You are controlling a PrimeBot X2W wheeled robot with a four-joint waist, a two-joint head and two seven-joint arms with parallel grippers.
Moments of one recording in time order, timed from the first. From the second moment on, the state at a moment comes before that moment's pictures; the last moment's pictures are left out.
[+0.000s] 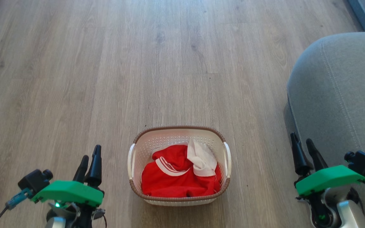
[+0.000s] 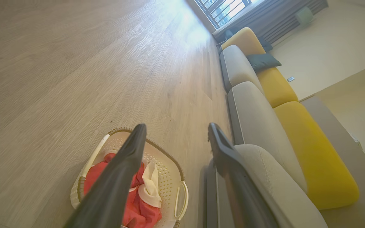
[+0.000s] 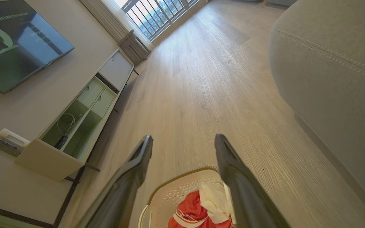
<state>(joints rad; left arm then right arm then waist) -0.06 0.03 -0.03 0.32 -0.91 -0.08 -0.07 -0.08 -0.06 -0.03 0.31 0.73 0.13 -0.07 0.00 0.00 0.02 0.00</state>
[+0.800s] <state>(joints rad) -0.08 0.03 -0.04 0.31 -0.60 -0.07 -0.14 -0.09 -0.07 0.00 0.32 0.42 0.13 -0.13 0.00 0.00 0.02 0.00</state>
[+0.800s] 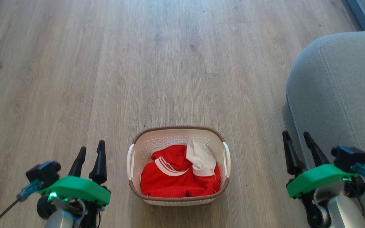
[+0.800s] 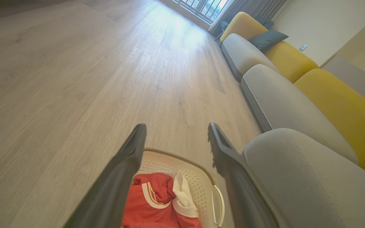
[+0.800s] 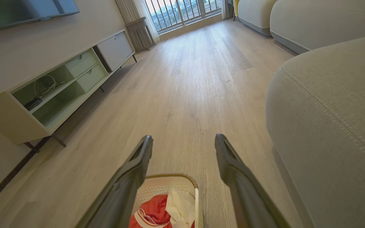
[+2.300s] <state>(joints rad) -0.11 0.04 -0.06 0.29 -0.14 -0.06 -0.25 -0.11 -0.07 0.00 0.28 -0.02 0.13 -0.25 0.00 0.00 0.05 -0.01</state>
